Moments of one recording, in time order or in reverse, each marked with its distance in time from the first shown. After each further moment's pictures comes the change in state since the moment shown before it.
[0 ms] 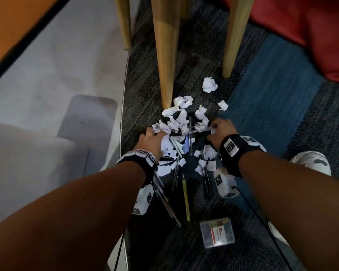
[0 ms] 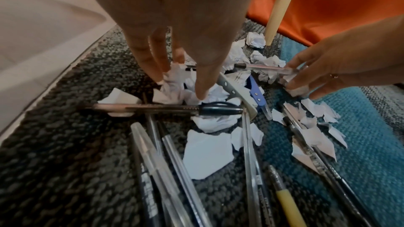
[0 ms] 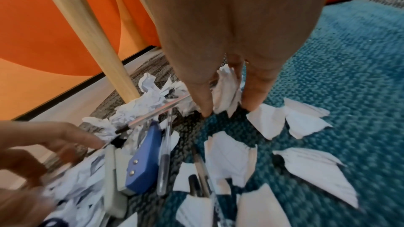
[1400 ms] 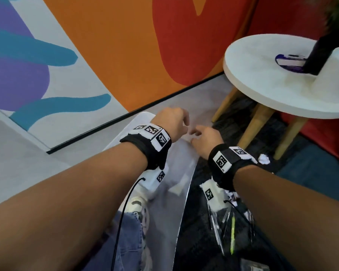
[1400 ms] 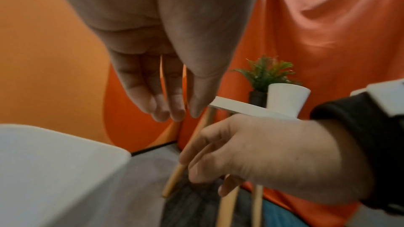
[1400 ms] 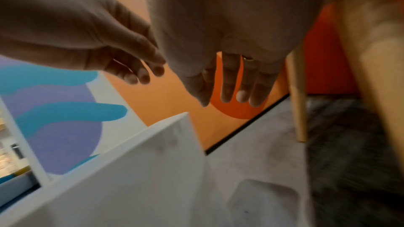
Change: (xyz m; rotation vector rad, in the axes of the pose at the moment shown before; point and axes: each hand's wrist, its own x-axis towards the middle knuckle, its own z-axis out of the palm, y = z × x) left_hand -0.289 -0.103 -0.242 -0.128 0.627 -0.011; right_hand -0.282 -0.291 -0.057 0.116 0.146 -0.691
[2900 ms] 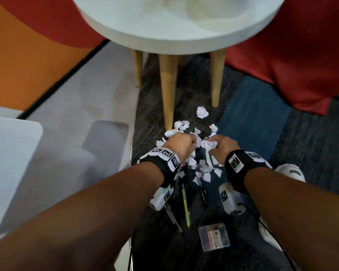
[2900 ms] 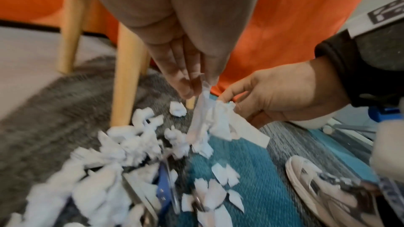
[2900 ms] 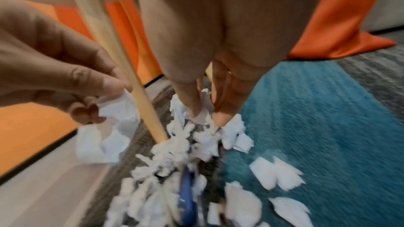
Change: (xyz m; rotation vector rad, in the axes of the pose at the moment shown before) left_hand 0.076 0.171 0.271 -0.053 -0.482 0.337; right_hand -0.032 0.332 -0.039 0.015 -0.043 0.570
